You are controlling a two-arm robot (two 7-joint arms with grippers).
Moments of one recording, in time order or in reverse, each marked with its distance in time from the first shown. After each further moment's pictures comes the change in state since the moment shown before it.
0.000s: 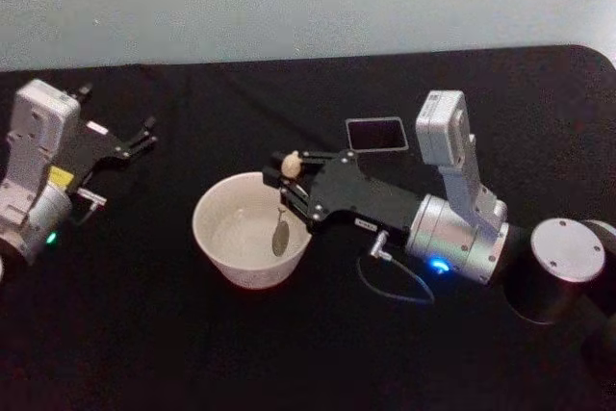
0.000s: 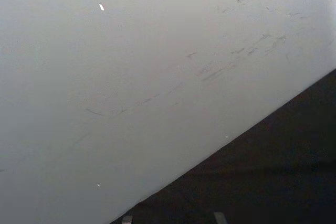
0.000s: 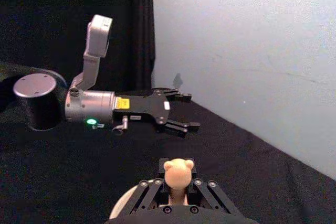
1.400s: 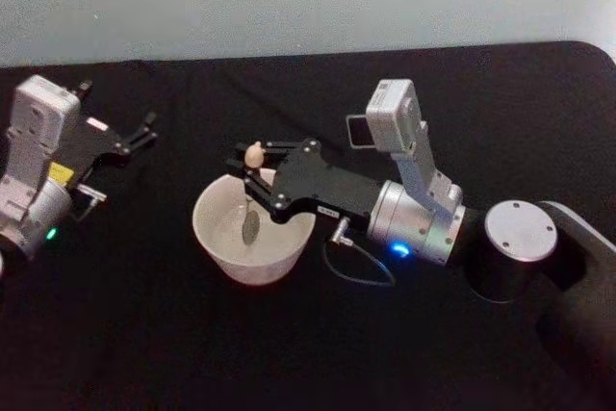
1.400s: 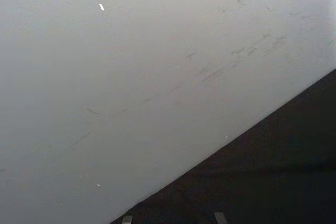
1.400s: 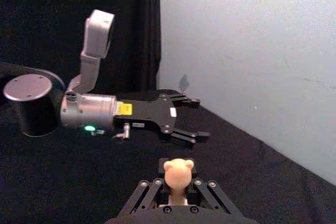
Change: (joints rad) left arm 0.000 0.000 0.000 0.000 0.000 0.000 0.000; right arm 0.084 -0.077 -0.059 0.099 -0.035 -0.013 -0.009
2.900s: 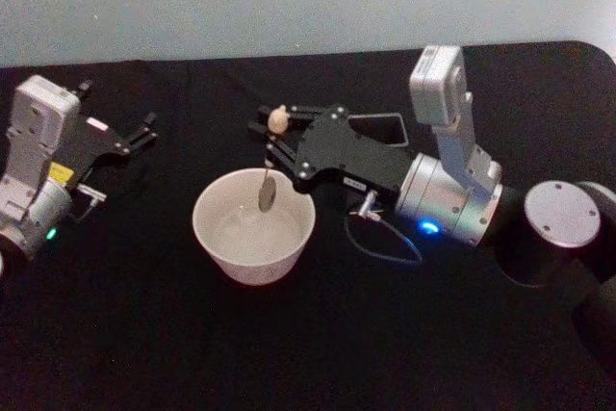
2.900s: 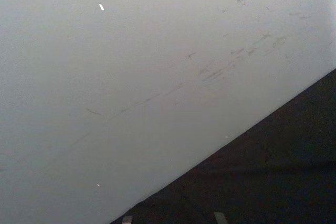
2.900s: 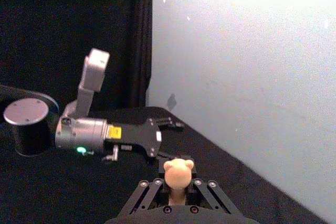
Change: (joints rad) left arm 0.000 0.000 0.000 0.000 0.000 0.000 0.000; right arm -0.031 0.052 0.064 -0.130 0.013 0.017 -0.011
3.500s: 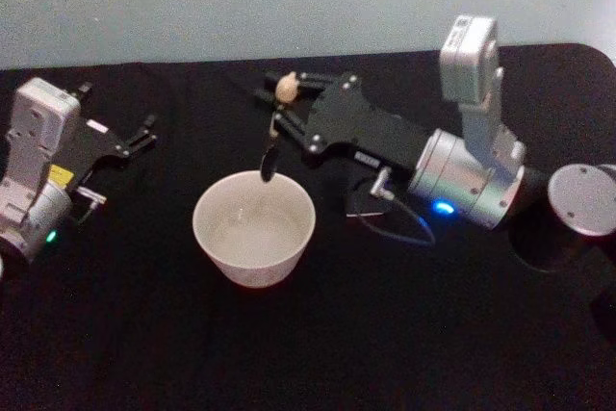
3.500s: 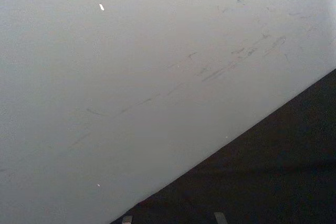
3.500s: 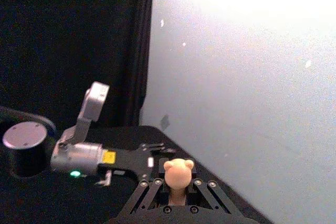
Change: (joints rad) left arm 0.000 0.000 0.000 0.000 0.000 0.000 0.000; right arm 0.003 0.026 0.025 -0.075 0.017 -0.015 -0.012
